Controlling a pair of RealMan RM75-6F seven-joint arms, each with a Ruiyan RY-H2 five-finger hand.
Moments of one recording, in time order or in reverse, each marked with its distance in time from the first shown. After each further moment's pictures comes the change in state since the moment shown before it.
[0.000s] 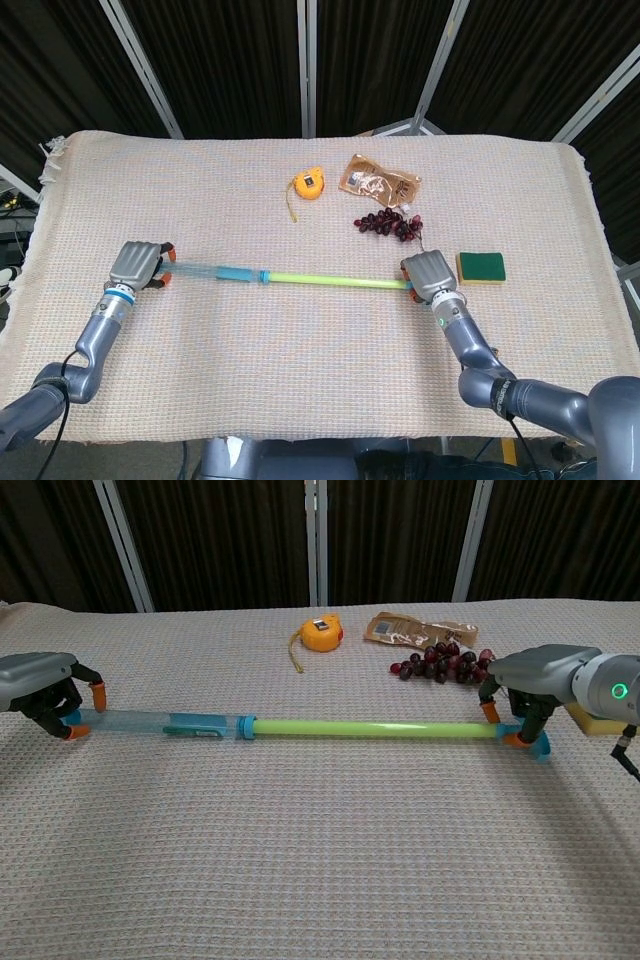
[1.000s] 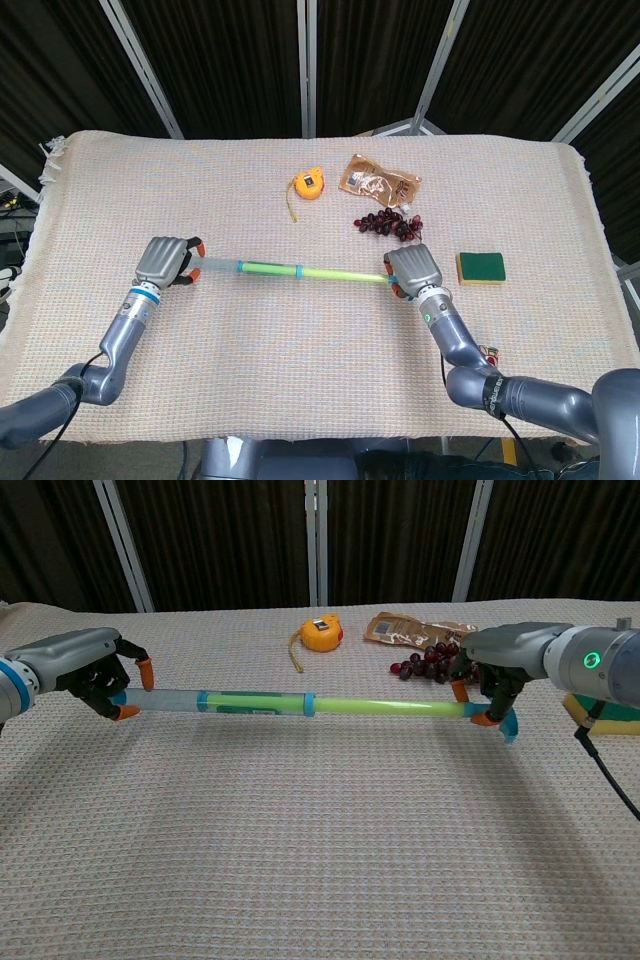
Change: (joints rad) left arm -0.033 0.045 -0.067 -0.294 -0.092 0.049 0.147; right arm 0.054 0.030 0.053 -0.142 0.088 0.049 -0.015
